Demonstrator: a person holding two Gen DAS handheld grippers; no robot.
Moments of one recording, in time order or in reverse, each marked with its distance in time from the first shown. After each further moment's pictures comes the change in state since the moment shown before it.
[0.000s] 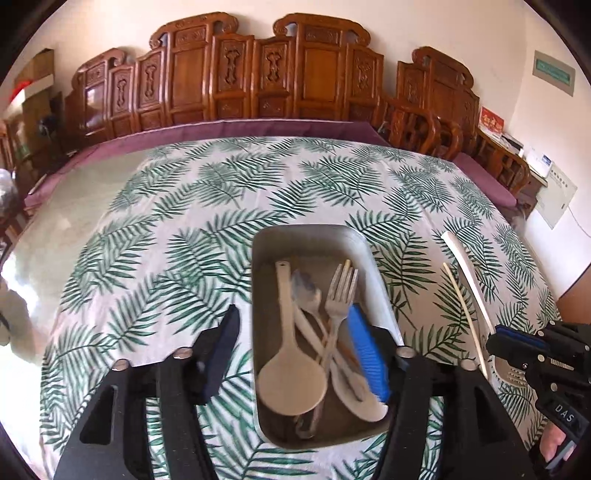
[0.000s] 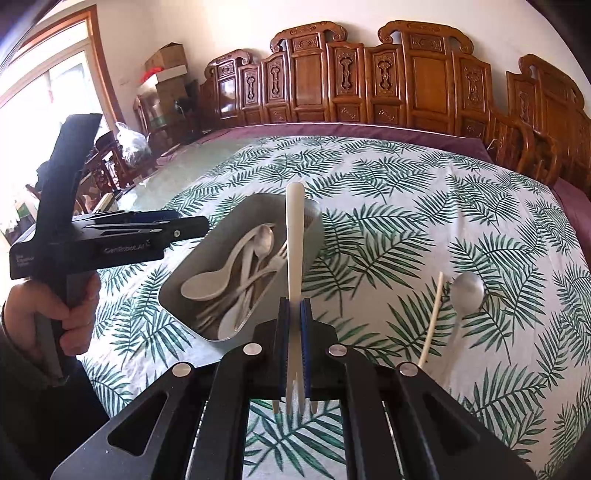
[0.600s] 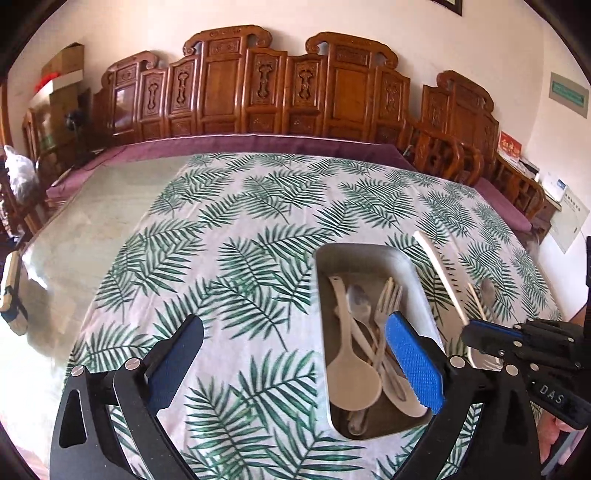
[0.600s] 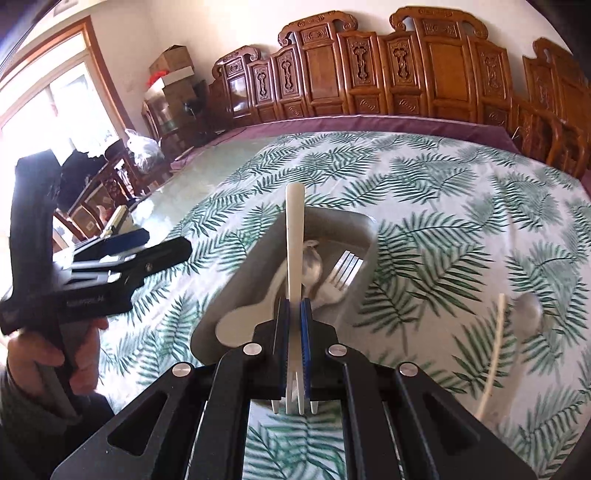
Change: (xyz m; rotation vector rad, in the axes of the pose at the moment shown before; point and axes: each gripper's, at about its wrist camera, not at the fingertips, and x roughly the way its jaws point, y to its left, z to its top) left arm -0.019 0.048 -0.002 -0.061 -0.064 0.059; right arm 0.048 0.031 0.036 0.058 0.026 0.099
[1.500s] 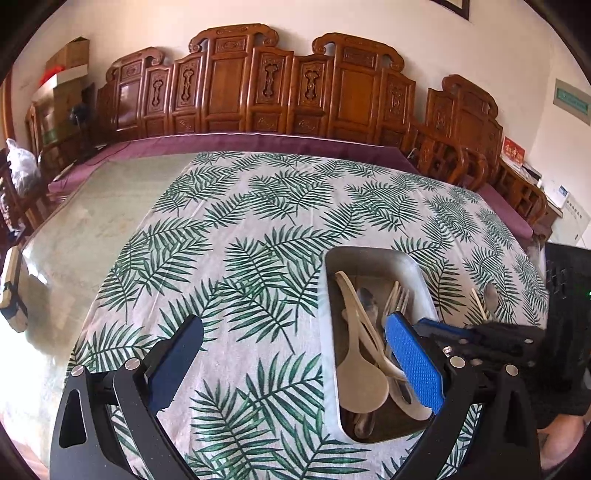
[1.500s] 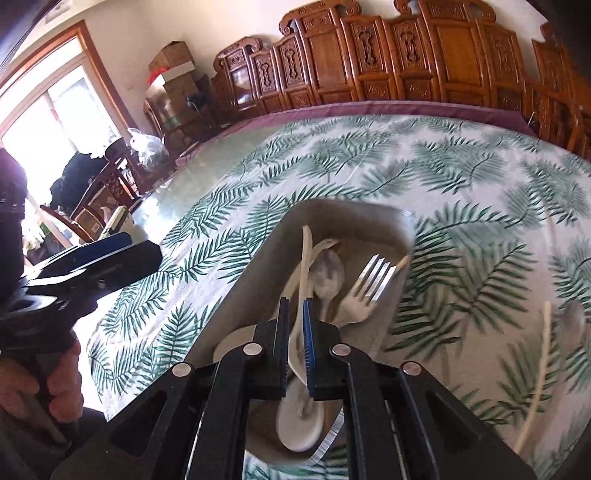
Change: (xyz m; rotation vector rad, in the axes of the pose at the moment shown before) left arm 0.003 0.005 0.002 -0.018 0.001 -0.009; right arm 0.036 -0.001 0.006 0.005 0.017 0.032
